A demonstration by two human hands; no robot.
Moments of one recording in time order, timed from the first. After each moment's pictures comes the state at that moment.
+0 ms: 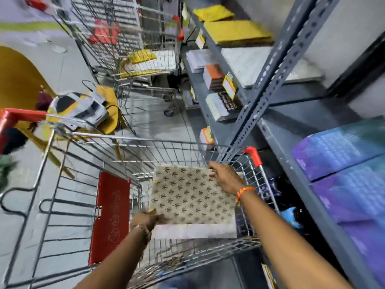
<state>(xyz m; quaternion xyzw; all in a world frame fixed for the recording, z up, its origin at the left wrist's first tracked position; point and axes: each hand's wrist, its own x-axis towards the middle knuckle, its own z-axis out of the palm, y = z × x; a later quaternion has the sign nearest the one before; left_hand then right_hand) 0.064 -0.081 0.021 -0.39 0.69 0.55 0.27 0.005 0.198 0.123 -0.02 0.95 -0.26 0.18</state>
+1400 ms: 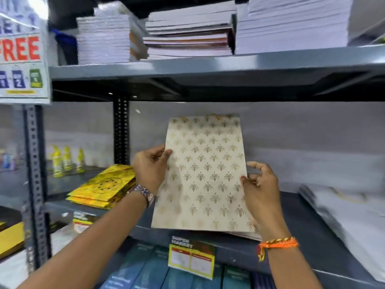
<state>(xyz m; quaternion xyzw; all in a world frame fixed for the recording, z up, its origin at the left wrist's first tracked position) 0.139 0.366 0.656 0.44 0.52 0.73 -0.02 0.392 0.391 0.636 0.39 0.59 -0.33 -0.63</state>
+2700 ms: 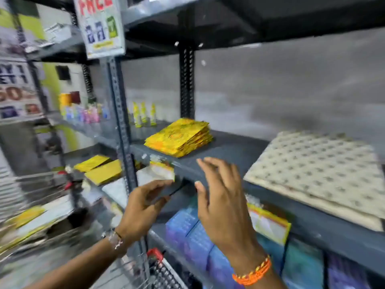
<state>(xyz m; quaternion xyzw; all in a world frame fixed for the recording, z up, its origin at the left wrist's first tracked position) 0.075 0.188 0.493 0.45 0.68 0.58 0.05 0.257 0.285 0.548 0.16 0.84 -0.03 -0.51</state>
